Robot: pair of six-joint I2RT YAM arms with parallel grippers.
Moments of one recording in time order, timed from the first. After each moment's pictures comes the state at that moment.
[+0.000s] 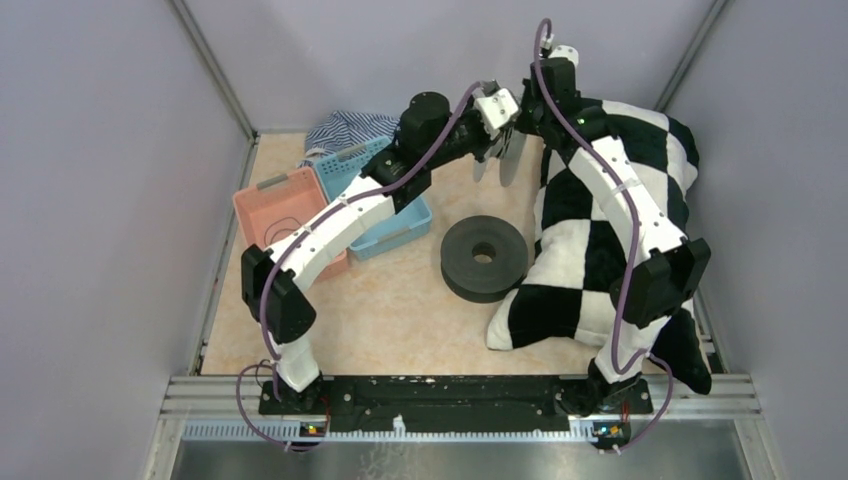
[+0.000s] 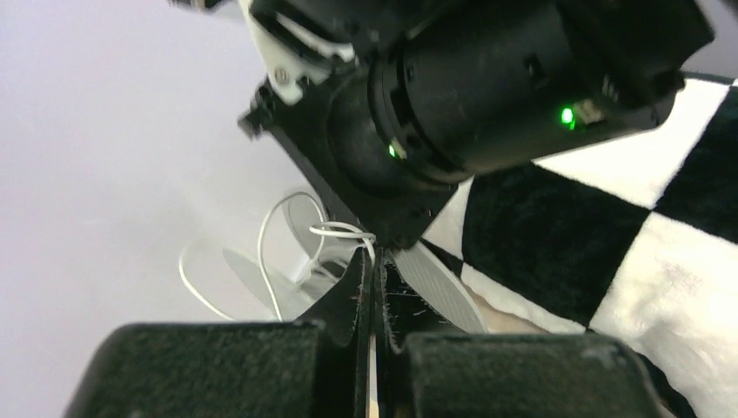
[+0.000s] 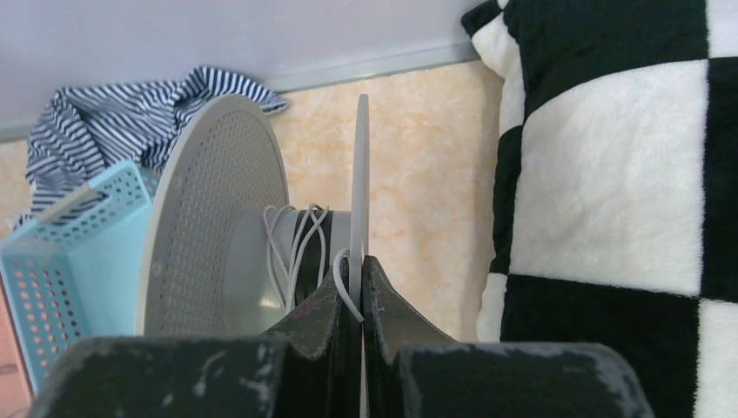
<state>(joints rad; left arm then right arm) -0.74 1.79 1.83 -0.03 0.29 0.39 0.40 1.77 1.95 -0.68 0.31 0.37</state>
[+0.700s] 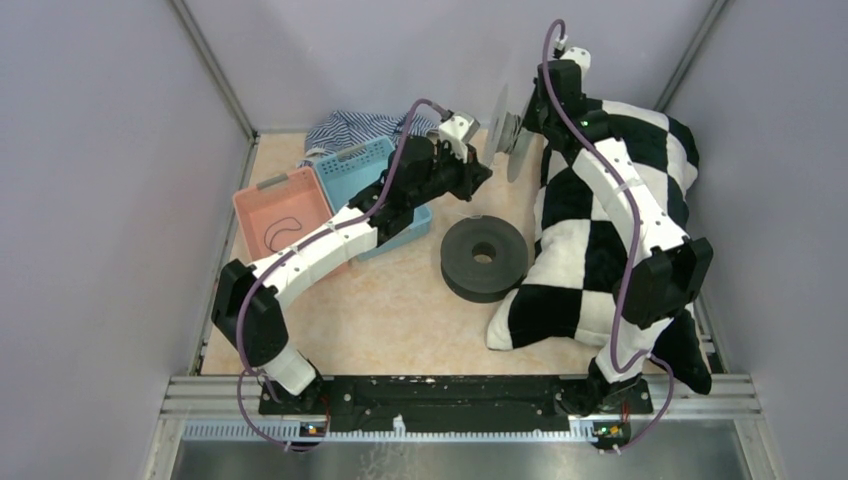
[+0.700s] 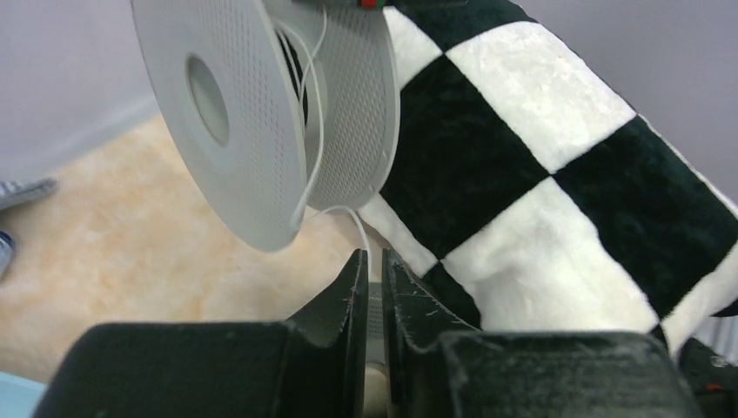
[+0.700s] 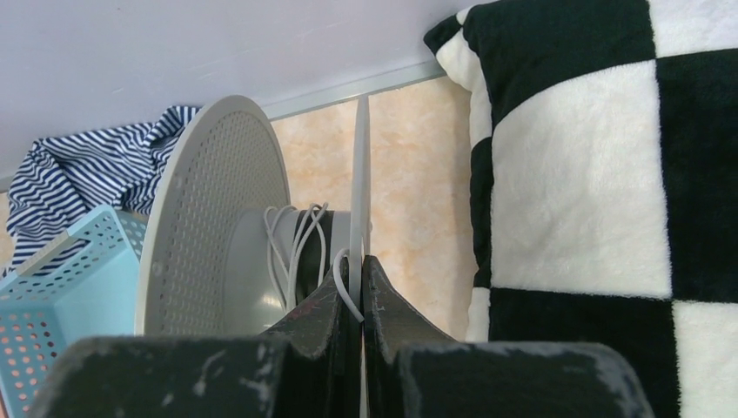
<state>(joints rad) -0.75 1.60 1.42 0.06 0.17 -0.14 0.36 1.76 1.89 -0.60 0.37 0.42</state>
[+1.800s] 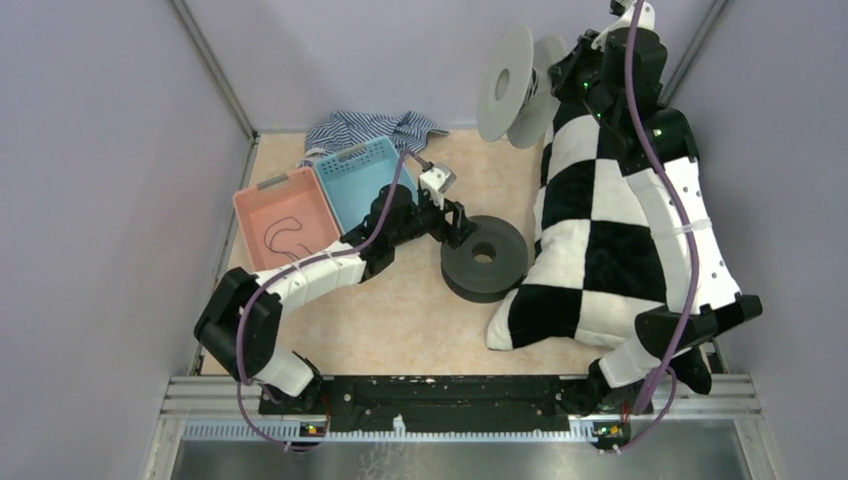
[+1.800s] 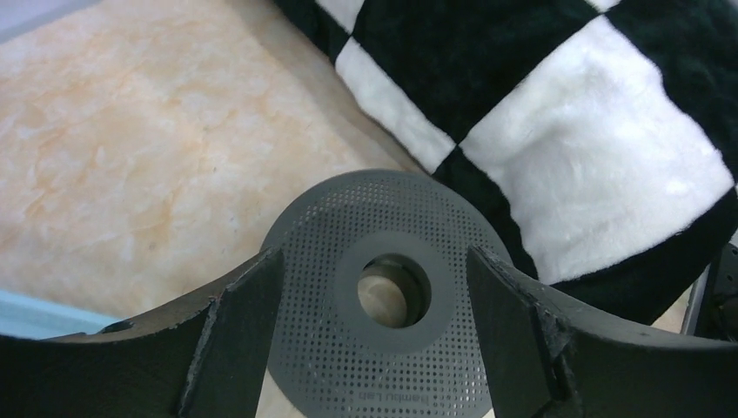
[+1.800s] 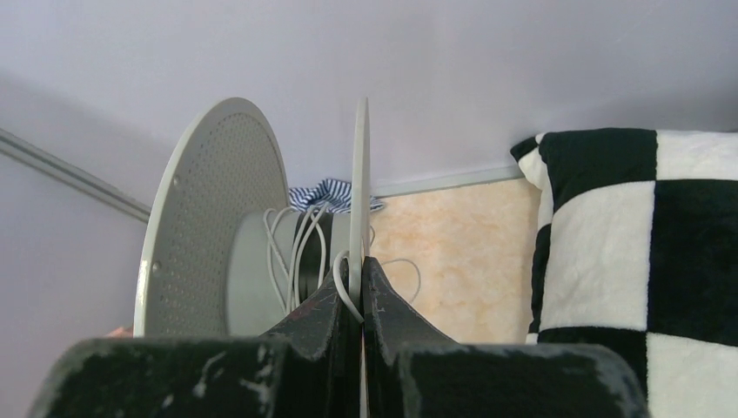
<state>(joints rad) -0.69 1.49 0.95 0.33 0.26 -0.17 0.34 1.57 2.07 -0.66 0.20 0.41</state>
